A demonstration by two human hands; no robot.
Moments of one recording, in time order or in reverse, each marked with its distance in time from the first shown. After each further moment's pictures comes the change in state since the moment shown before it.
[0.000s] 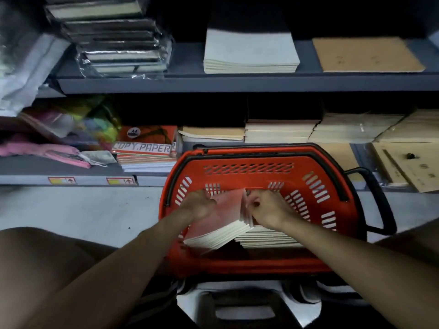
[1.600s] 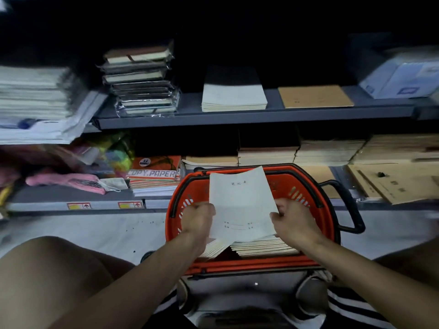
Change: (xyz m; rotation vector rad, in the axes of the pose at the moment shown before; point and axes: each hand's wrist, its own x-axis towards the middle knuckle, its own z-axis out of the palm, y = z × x) left_hand -0.162 0.052 0.002 -1.074 0.269 -0.061; right_hand -0.114 0.025 -0.041 0.348 0.317 -0.062
